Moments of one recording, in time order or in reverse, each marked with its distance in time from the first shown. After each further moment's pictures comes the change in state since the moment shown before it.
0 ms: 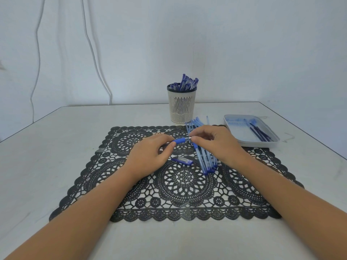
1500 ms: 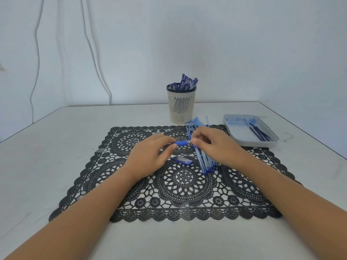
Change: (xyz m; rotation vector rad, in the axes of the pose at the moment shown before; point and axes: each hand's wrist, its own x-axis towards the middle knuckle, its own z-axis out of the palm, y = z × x) left_hand 0.001 -0.005 0.003 0.049 0.004 0.128; right_hand -0.002 0.000 -0.003 -0.231 -0.132 -0.027
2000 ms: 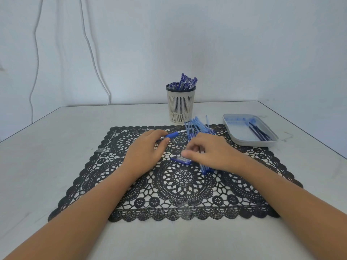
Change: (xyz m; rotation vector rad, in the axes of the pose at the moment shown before) left_hand 0.002 -0.007 0.002 -0.015 0.040 -0.195; right_hand -0.005 -0.006 0.004 -0.292 -0.158 -0.028
